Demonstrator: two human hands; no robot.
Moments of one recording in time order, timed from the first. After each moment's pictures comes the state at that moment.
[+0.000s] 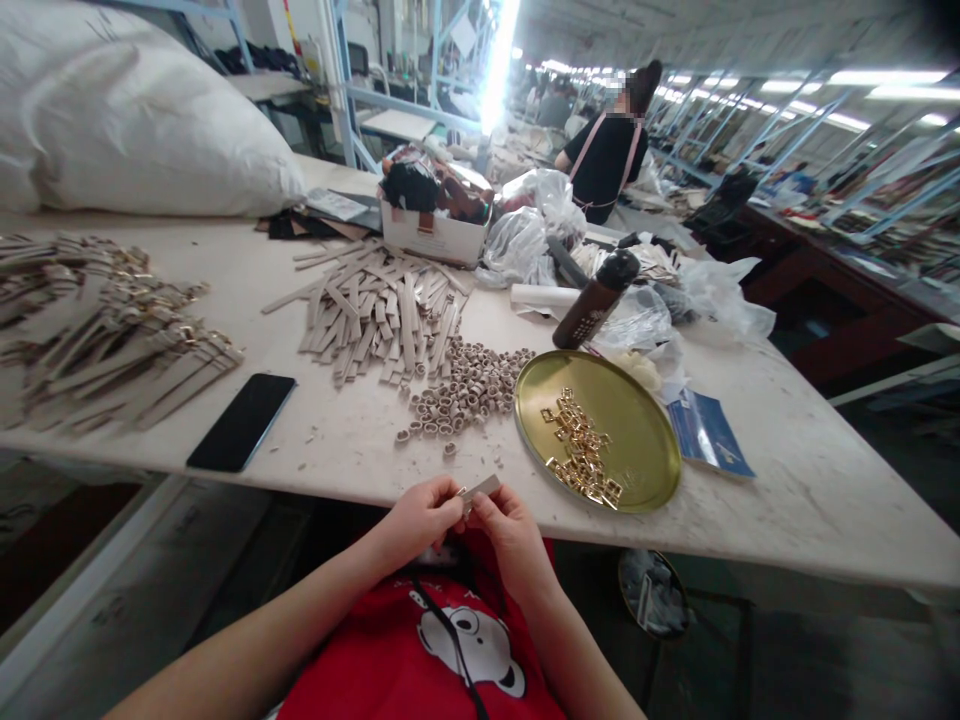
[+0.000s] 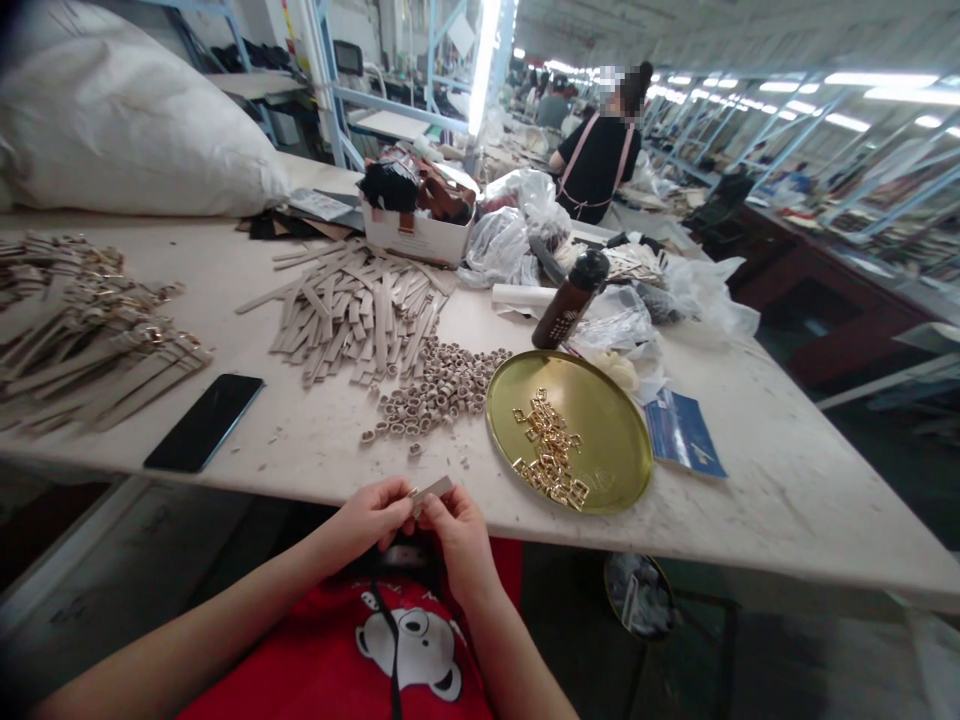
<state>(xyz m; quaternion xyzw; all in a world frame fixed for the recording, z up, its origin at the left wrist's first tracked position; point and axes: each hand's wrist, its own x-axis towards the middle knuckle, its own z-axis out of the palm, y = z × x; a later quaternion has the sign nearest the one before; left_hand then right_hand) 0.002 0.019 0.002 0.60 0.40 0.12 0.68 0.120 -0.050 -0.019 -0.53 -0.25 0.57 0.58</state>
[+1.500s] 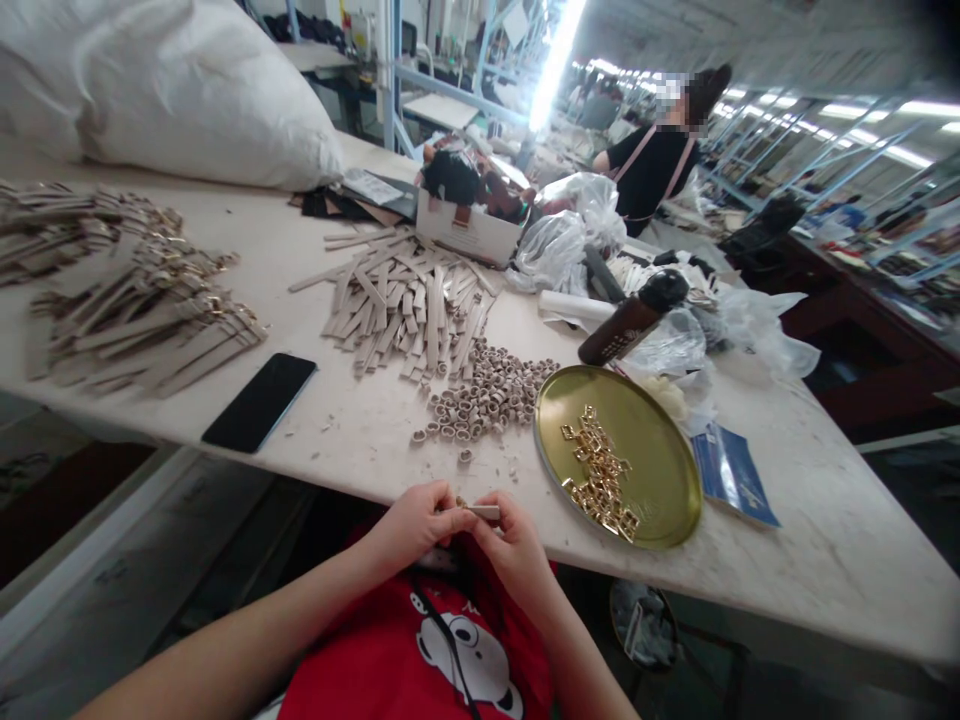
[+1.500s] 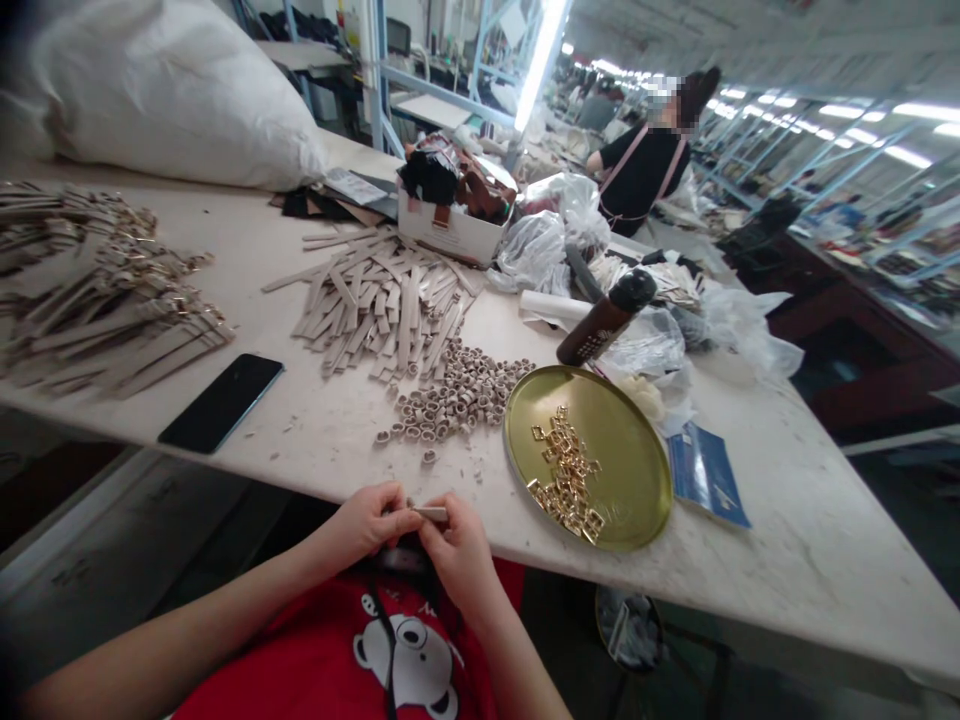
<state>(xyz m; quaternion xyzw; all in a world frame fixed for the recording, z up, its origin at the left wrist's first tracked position) -0.020 0.029 -0.023 0.60 0.41 0.15 0.67 0.123 -0.036 -0.013 -0.64 -0.50 0.42 0.39</state>
